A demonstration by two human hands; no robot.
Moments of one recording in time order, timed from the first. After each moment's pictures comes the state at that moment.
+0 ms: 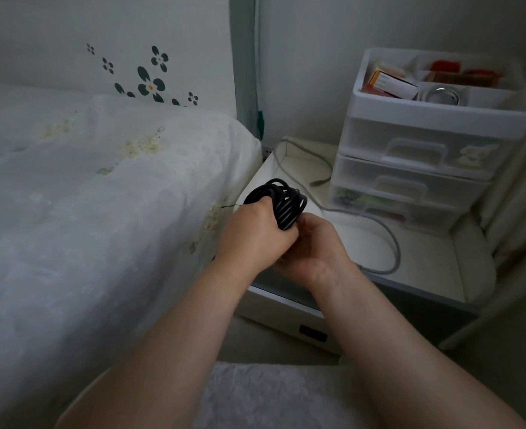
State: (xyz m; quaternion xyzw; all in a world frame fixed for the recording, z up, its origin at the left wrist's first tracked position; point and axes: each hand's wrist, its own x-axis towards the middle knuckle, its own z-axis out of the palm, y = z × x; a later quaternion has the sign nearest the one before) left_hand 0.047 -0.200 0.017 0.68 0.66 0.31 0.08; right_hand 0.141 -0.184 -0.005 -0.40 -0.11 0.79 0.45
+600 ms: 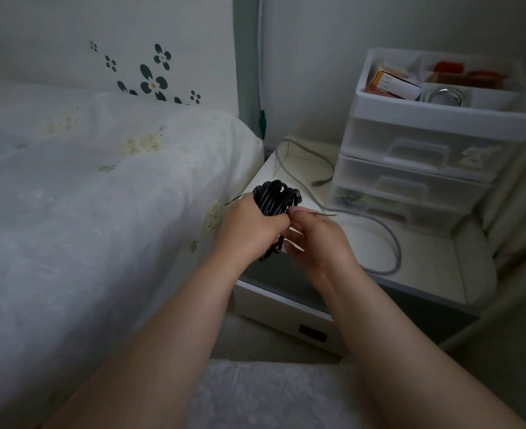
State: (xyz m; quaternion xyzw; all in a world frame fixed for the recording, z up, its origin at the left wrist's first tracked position) left_hand 0.037 -0.197 0.016 0.56 0.64 0.43 0.29; right_hand 0.147 -0.194 0.006 -0.46 -0.30 0.67 0.49
